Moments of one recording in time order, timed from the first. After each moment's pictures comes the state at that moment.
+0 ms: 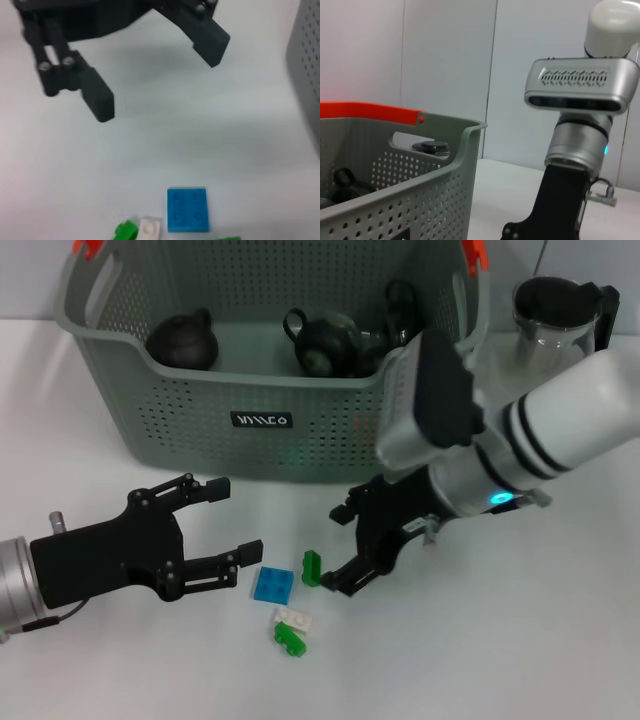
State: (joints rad) left arm -0.38 -2.15 0.45 0.65 2.04 1.72 -1.03; right arm 0.88 2.11 -1.51 -0.69 -2.13 -1.16 1.83
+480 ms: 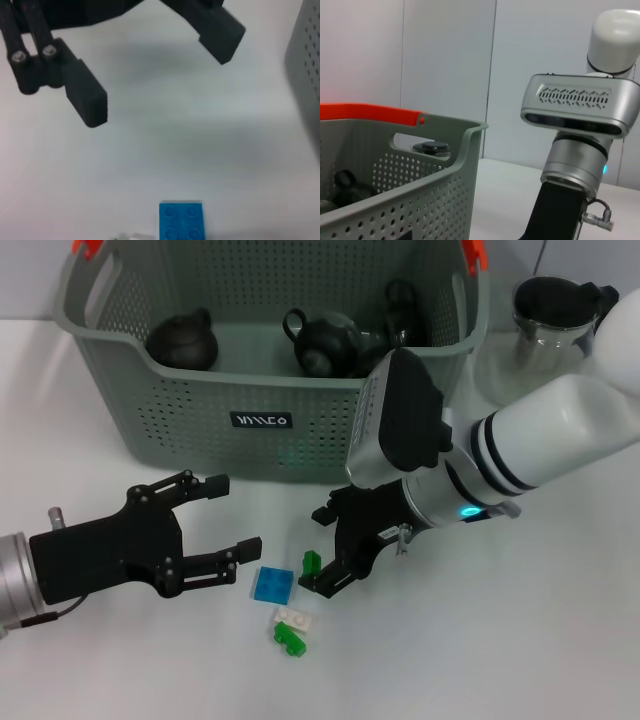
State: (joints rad) left arm -0.39 -2.15 0.45 0.66 2.05 1.72 -1.03; right arm 0.91 2.11 -1.68 -0.62 -1.99 -0.99 1.82
